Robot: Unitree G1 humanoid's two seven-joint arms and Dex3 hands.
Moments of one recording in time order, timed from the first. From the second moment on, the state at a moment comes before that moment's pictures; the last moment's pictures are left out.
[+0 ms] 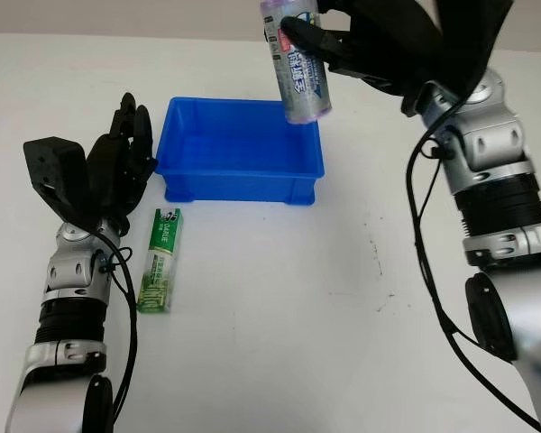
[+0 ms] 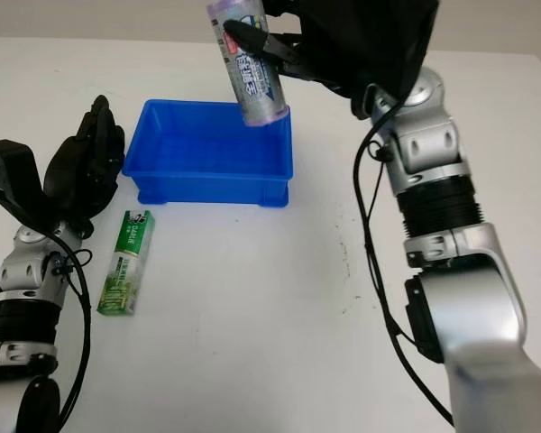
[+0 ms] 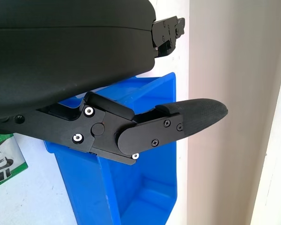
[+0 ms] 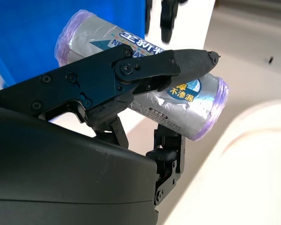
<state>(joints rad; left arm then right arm) -0.62 0.31 0.23 0.45 -0.21 0.13 -0.21 -1.17 -0.37 0.12 0.72 0.03 -0.07 0.30</state>
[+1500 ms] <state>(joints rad) -0.60 0.31 0.23 0.45 -0.20 0.12 -0.21 -1.26 -0.44 -0.02 1.05 -0.07 -0.21 0.42</state>
